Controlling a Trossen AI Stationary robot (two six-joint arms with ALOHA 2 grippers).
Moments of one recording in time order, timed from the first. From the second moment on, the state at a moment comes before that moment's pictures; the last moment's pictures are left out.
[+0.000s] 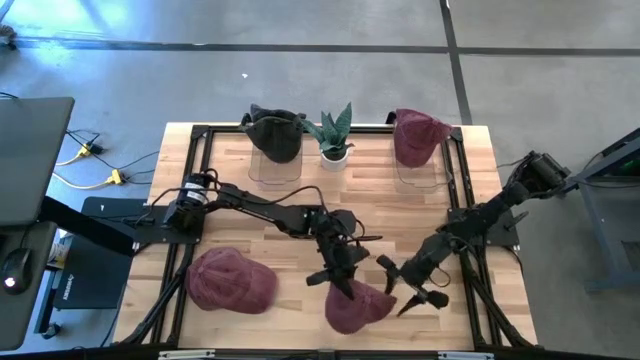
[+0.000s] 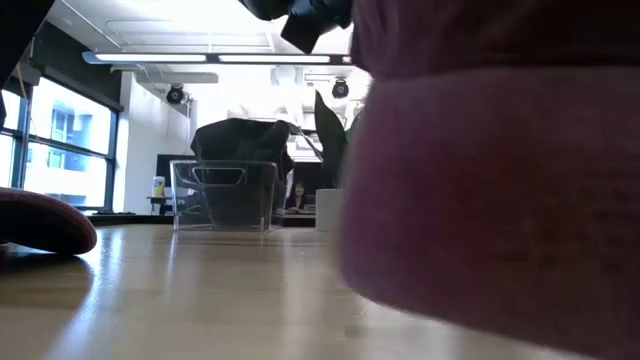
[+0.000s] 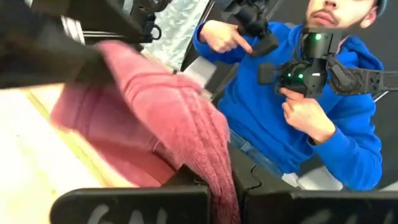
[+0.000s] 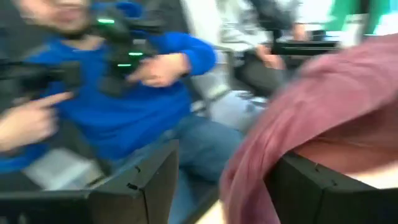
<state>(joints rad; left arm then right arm) -0.16 2.06 1.53 0.17 0.93 -0.16 0.57 1.34 0.43 0.79 -0.35 0.22</state>
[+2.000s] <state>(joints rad) -0.17 2.06 1.53 0.12 1.16 0.07 0.58 1.33 0.43 0.81 -0.27 0.36</state>
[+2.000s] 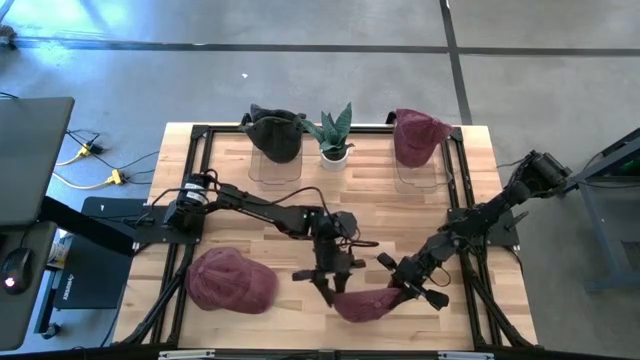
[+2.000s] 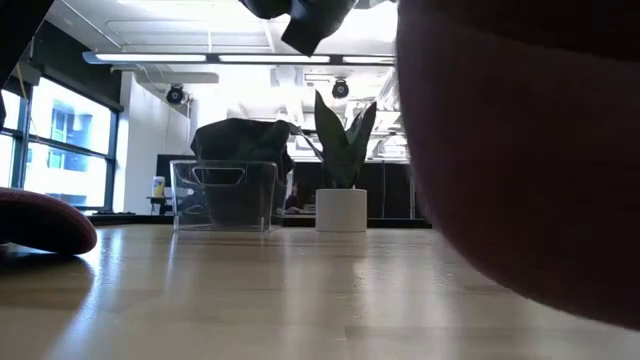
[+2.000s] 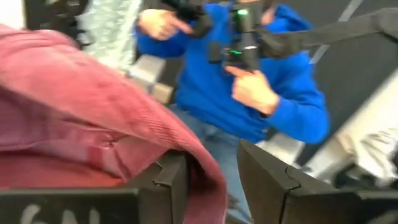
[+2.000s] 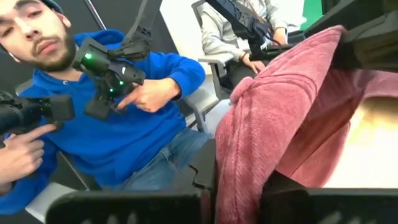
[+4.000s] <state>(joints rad) -0.02 2.06 1.53 0.19 1.02 -0.18 0.58 1.33 0.94 -0.26 -0.10 0.49</state>
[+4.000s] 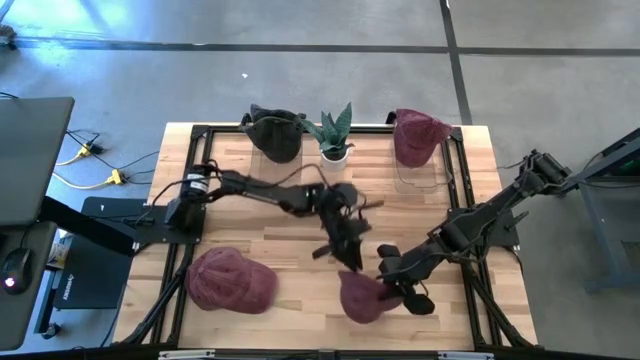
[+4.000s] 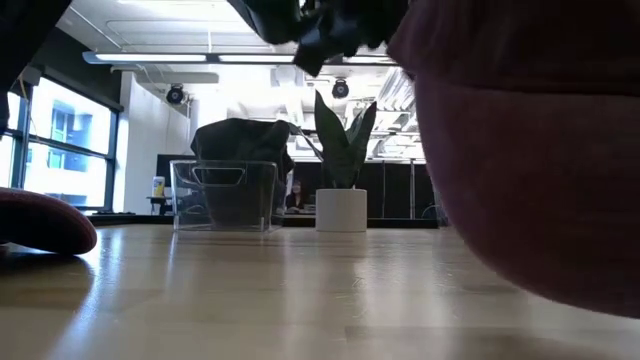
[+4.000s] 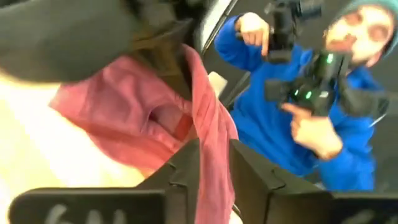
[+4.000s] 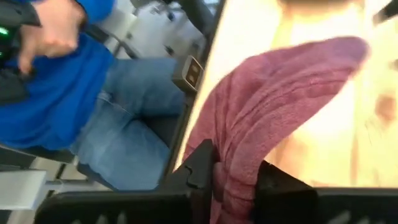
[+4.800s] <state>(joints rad) 0.18 1.50 1.53 -0.30 0.96 -0.07 0.31 1.30 1.59 -1.56 0.43 0.27</state>
